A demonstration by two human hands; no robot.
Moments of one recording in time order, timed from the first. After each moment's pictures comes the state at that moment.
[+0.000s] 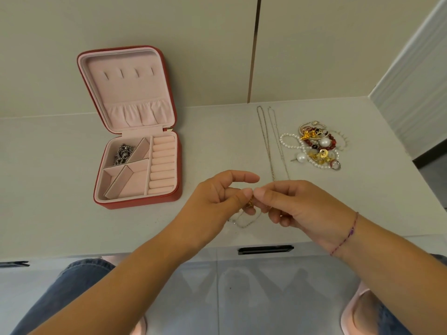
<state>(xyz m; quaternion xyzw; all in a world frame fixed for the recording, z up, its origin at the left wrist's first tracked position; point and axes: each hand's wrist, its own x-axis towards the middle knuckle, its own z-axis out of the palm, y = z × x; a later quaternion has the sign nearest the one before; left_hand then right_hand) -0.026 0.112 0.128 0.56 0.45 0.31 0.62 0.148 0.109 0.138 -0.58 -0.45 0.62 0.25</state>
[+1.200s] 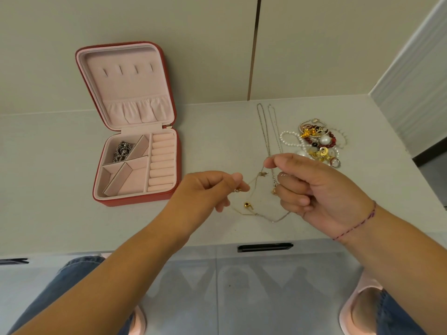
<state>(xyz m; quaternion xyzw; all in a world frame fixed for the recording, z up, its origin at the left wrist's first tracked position) -0.036 0.118 0.133 0.54 0.55 0.29 0.56 0.160 0.119 0.147 -0.47 -0.33 0.72 0.40</state>
